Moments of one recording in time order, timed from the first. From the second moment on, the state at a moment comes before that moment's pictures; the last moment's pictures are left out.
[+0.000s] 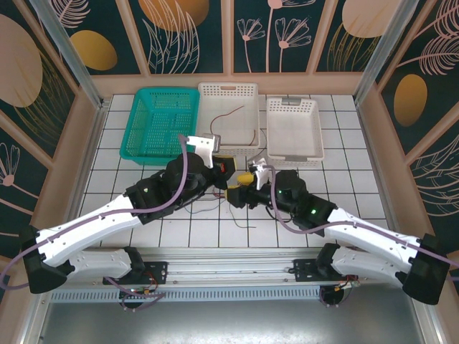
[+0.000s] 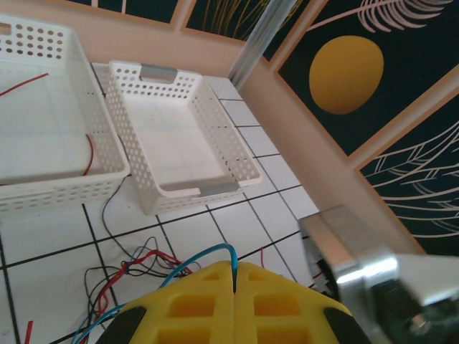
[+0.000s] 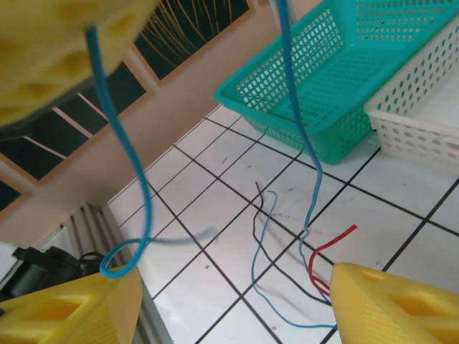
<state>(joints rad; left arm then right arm) -1.06 1.15 1.11 -0.27 -0.25 -0.67 0.98 0.97 0.64 0.08 -0.11 0.42</state>
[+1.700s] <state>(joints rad) -1.06 1.06 1.03 -0.07 -0.12 -0.89 1.01 1.04 0.49 0.69 0.26 0.34</state>
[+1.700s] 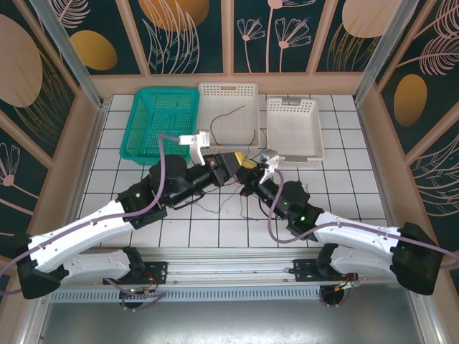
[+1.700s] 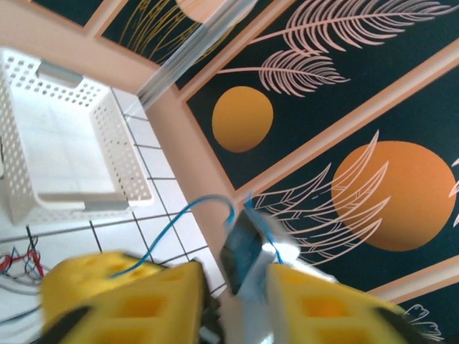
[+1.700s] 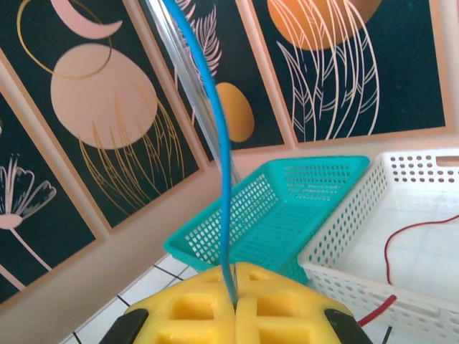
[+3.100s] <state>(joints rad) -1.06 0.87 0.54 -0.14 -0.11 -0.66 0.52 0.95 0.90 0.18 0.15 0.52</state>
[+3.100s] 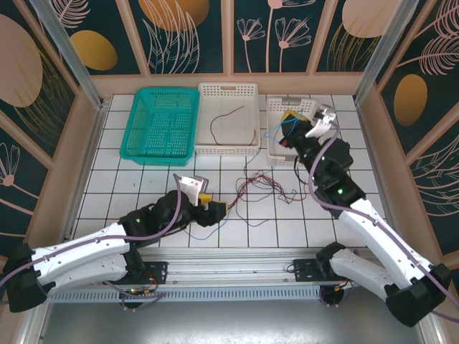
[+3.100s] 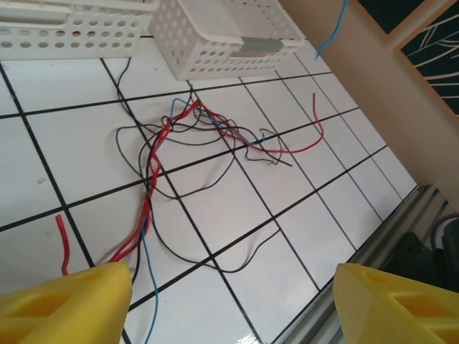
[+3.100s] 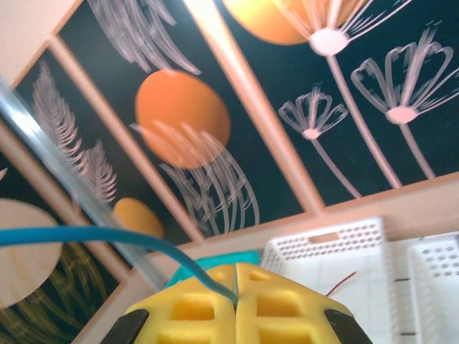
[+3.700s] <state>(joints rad) -1.06 0.80 0.47 -0.14 -0.14 -0.70 0.22 1.71 1.26 -0.05 0.10 0.53</state>
